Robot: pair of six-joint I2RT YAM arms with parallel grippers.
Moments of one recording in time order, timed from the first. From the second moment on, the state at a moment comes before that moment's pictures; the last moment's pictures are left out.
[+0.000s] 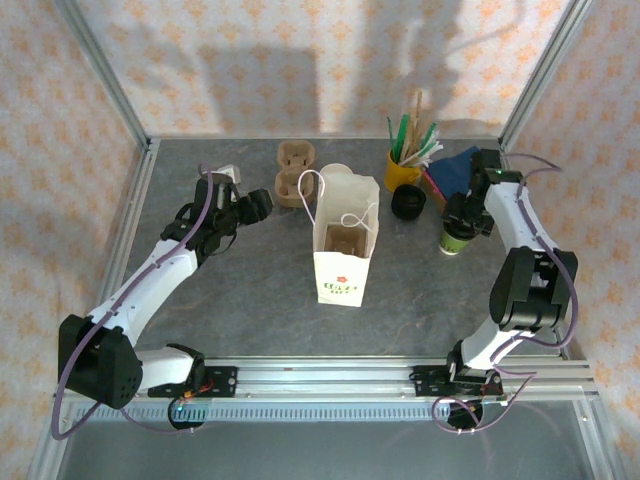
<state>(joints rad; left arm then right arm) -0.27 1.25 0.97 -0.33 0.03 -0.57 -0.08 1.64 1.35 -1.00 0.03 0.32</state>
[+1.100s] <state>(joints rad) -0.27 1.25 0.97 -0.33 0.03 -0.57 0.28 1.66 1.39 -1.11 0.01 0.40</state>
